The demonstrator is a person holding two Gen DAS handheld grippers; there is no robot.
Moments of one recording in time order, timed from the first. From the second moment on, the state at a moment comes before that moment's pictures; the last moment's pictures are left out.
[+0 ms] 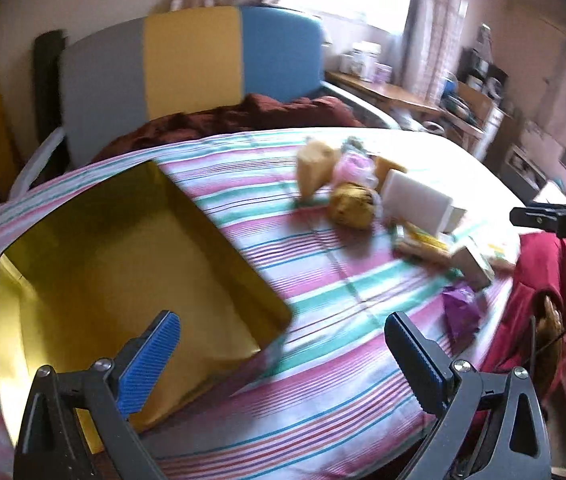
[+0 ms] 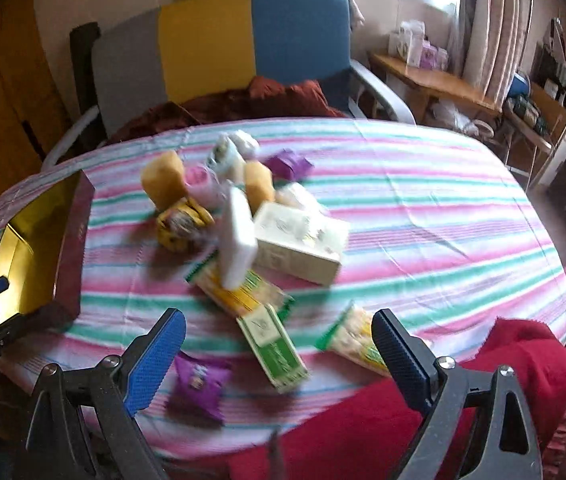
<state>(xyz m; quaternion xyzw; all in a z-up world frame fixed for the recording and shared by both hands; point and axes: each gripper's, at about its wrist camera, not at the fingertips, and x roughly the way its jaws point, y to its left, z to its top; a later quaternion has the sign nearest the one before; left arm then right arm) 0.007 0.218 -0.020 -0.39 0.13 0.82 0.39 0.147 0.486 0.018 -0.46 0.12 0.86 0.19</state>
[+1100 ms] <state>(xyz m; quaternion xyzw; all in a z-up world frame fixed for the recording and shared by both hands) 0.066 0.357 -0.089 -0.45 0.19 0.67 0.55 0.094 0.481 -0.038 -0.60 0.05 0.79 0.08</state>
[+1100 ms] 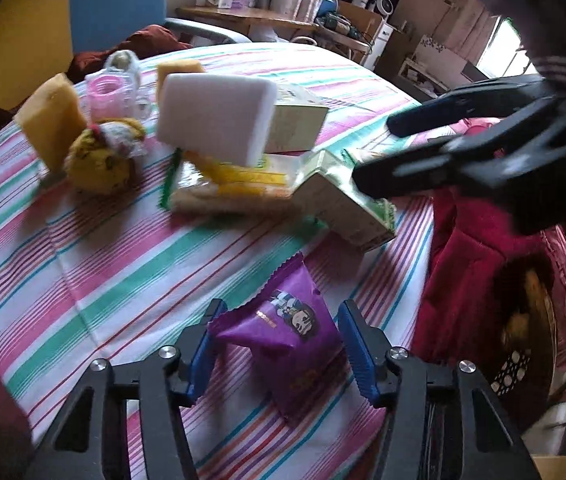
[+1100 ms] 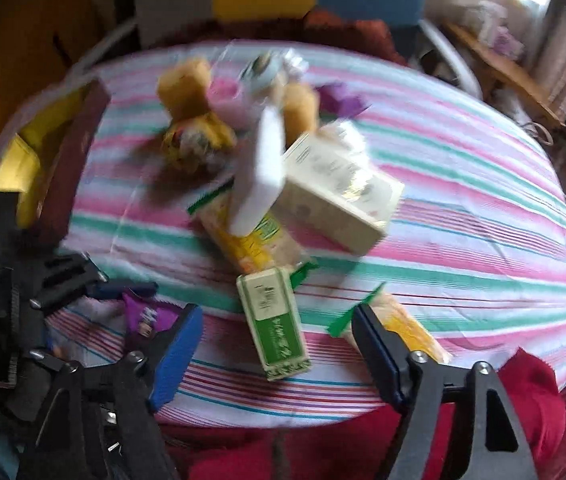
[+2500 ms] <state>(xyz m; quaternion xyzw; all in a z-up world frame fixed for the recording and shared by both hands) -0.040 0.026 0.008 -0.35 -0.04 0.92 0.16 -0.037 0.231 0.009 -0.48 0.12 0.85 -0.15</state>
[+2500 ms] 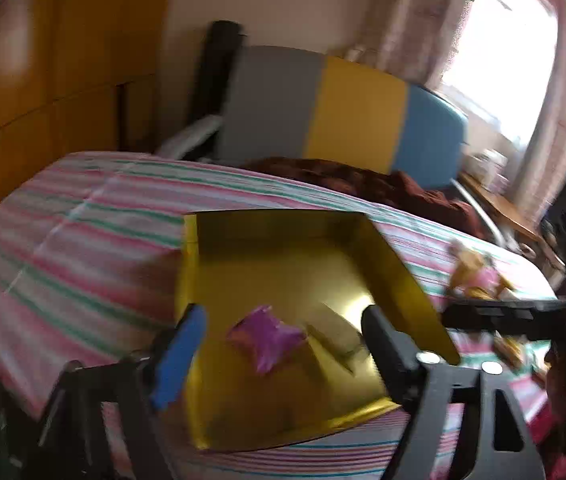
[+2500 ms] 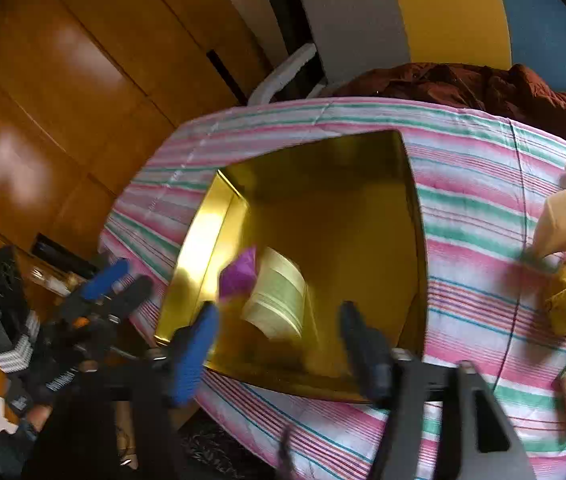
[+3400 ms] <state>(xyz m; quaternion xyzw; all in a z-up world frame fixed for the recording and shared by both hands) -0.020 0.050 0.000 -0.34 0.03 0.93 0.14 0.020 0.213 -0.008 -0.40 0.02 0.92 -0.03</state>
